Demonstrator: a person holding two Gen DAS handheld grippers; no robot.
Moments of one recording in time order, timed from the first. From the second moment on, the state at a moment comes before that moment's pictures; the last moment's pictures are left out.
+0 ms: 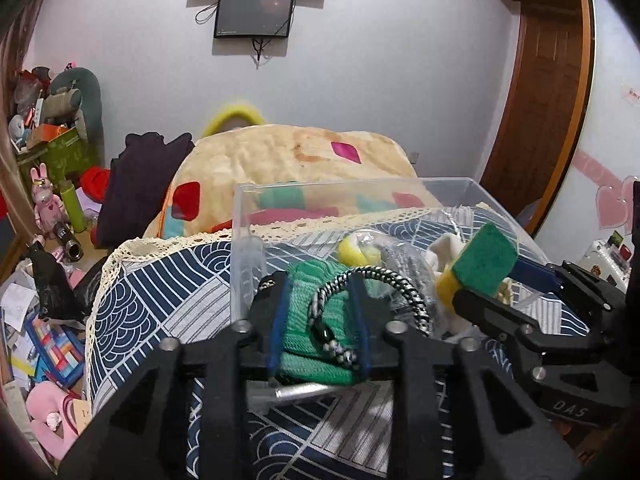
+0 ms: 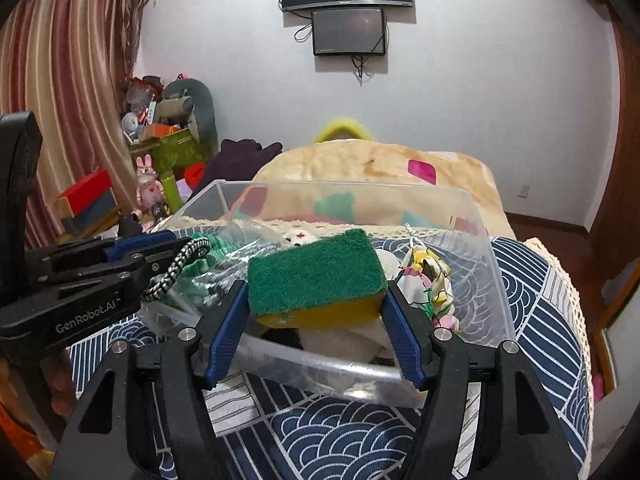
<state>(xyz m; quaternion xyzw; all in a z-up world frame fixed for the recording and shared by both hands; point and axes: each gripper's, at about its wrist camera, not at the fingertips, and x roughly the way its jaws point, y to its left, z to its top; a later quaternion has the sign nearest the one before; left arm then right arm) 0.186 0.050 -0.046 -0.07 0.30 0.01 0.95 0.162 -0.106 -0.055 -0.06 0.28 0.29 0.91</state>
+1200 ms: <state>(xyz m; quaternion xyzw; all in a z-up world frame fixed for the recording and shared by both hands) 0.046 0.017 0.037 -0.05 0.13 -0.02 0.99 0.076 -0.167 0.022 -0.03 0.12 0.31 0.94</state>
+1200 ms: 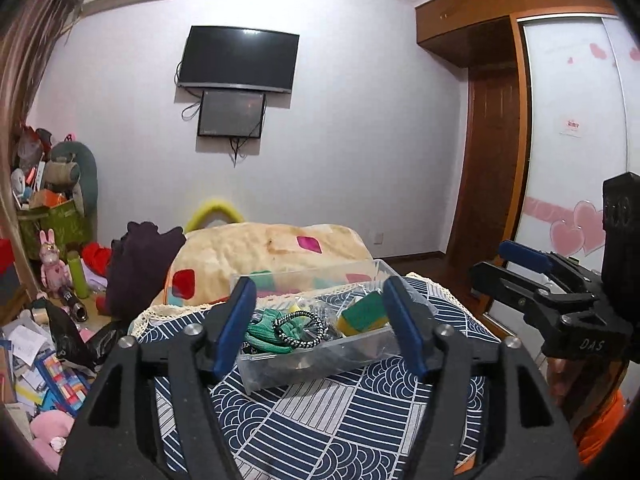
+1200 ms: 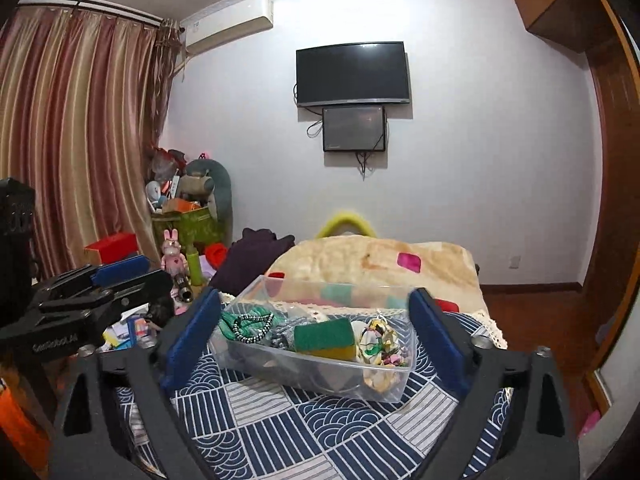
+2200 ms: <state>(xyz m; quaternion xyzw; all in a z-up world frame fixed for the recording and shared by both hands) 0.020 0.009 0.029 -0.03 0.10 0.00 0.99 0.061 -0.177 0.015 -0.02 0.11 0.29 0.95</state>
